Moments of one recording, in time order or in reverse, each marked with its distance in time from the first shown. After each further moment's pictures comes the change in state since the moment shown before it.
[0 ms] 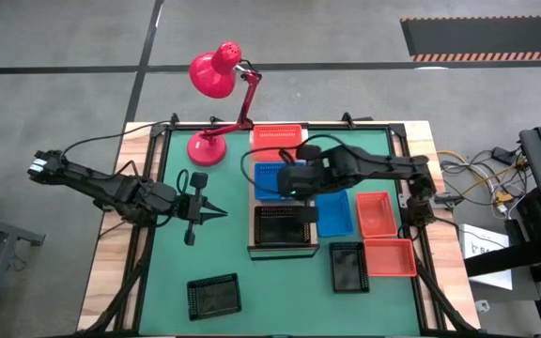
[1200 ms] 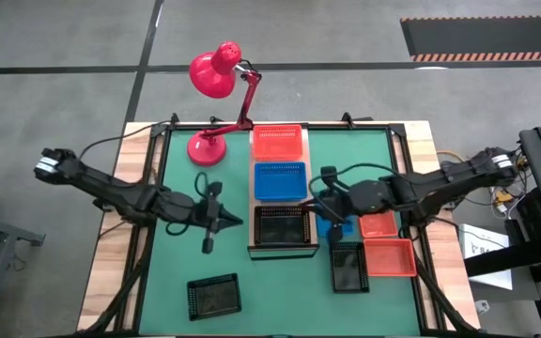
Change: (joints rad) left arm -0.027 0.204 -0.005 0.232 0.004 -0.362; right arm 0.134 -0.736 -1.281 1.352 -0.028 -0.393
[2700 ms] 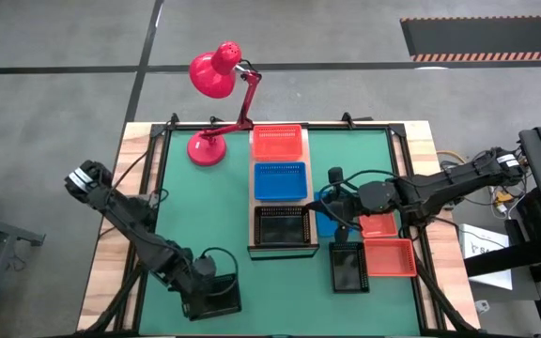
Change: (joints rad) left arm -0.425 0.496 0.408 -0.820 0.383 -1.071; right arm 0.001 -0.095 -0.170 0.104 -0.006 -0.100
